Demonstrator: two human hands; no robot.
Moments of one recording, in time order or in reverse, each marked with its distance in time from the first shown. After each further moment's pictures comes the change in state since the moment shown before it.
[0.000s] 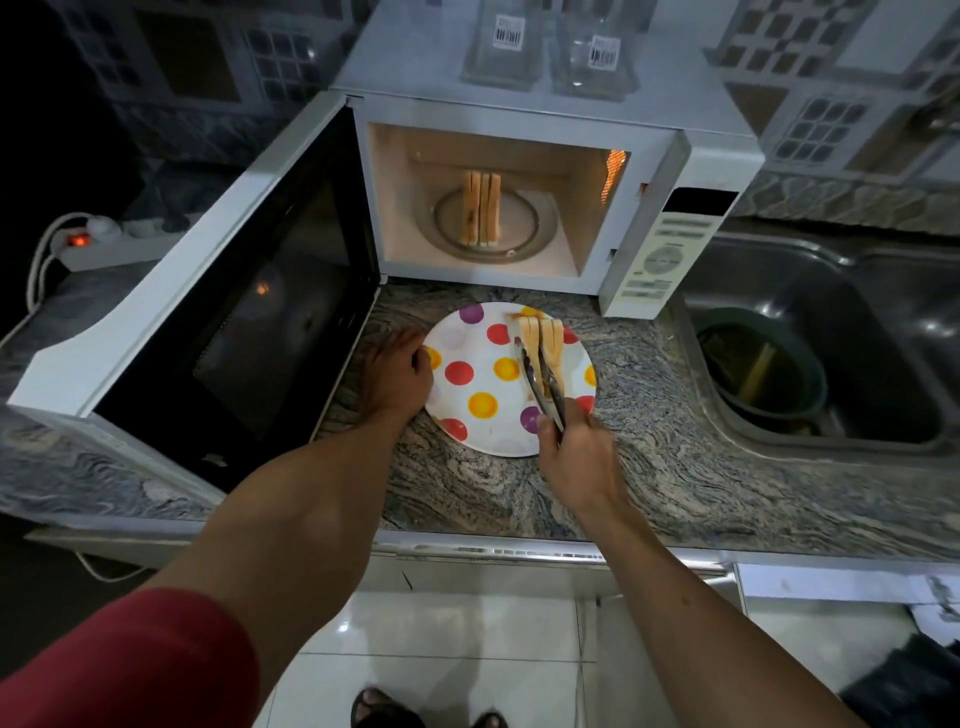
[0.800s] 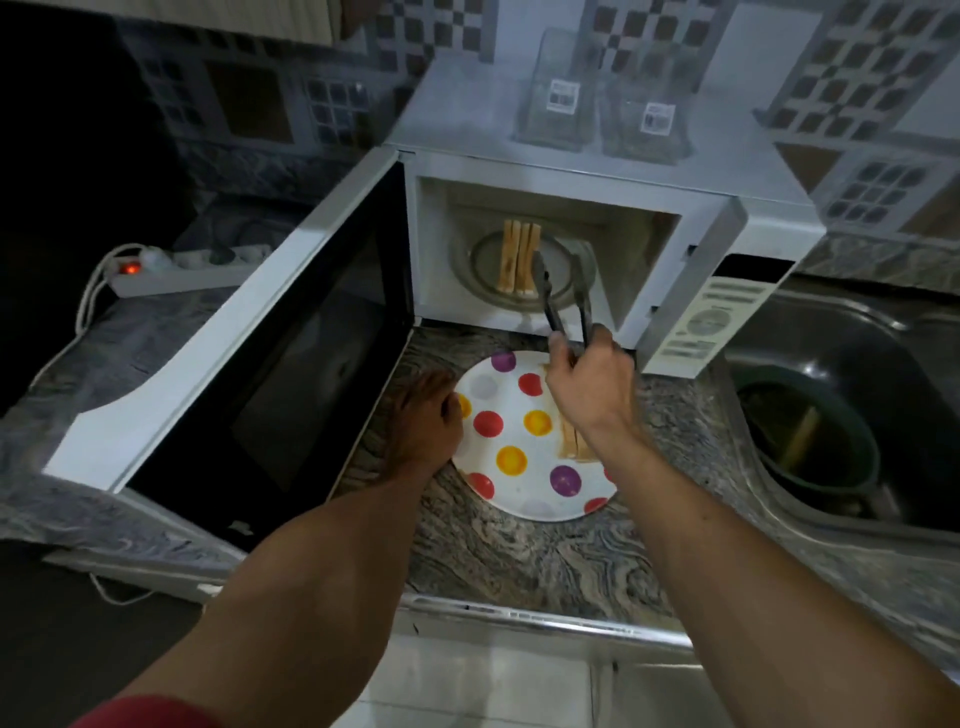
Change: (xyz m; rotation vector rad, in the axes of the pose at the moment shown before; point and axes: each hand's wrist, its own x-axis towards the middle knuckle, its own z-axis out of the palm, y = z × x) left_hand -0.001 -0.005 0.005 0.066 0.052 0.018; right_hand 0.117 -0.080 -0.037 0.226 0.172 0.030
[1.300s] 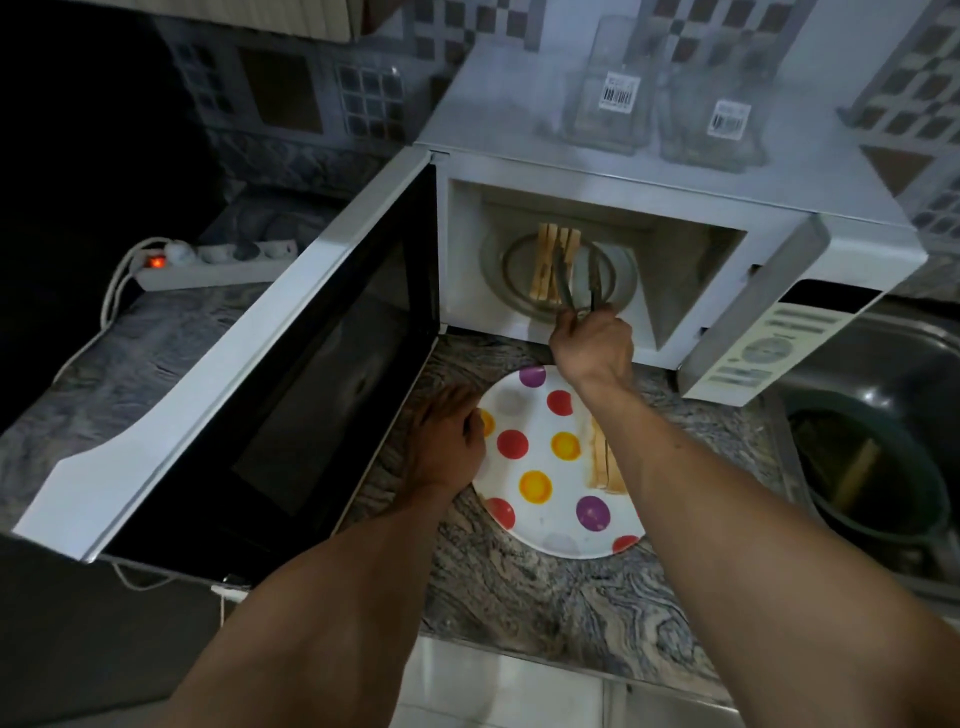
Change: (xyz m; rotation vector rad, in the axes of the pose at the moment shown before) left_hand 0.003 -0.002 0.005 0.006 -0.025 -0.051; right_hand 0.070 -0.031 0.047 -0.043 -0.109 0.106
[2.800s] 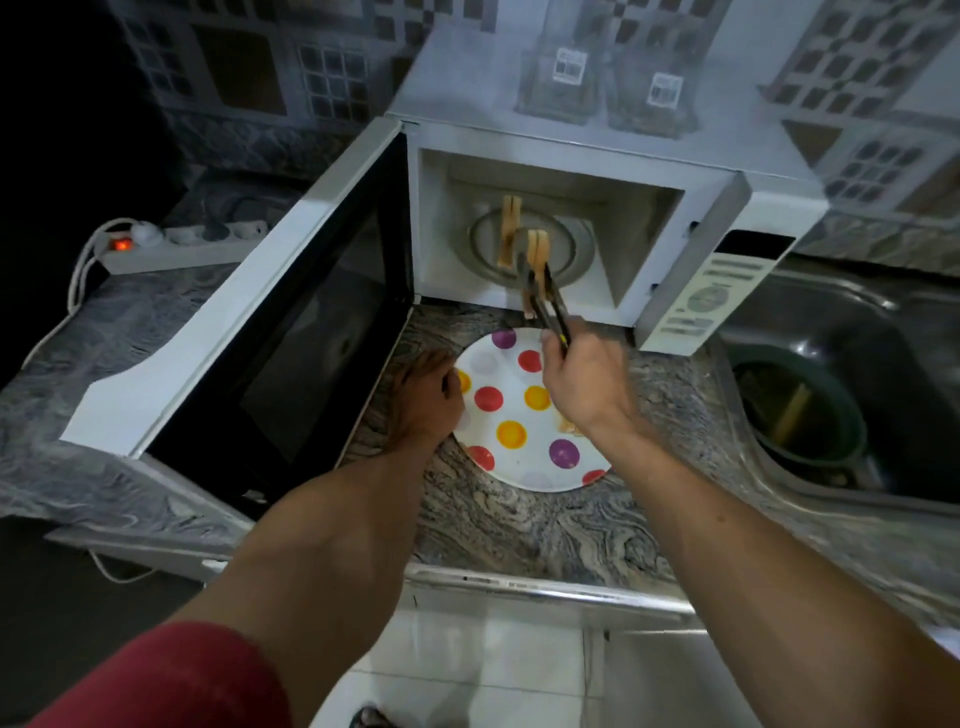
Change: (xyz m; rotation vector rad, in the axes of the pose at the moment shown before) left_hand -0.001 0.004 -0.009 -0.051 0.009 0.008; right_hand -0.085 0.043 -0.035 -0.156 0.035 -0.282
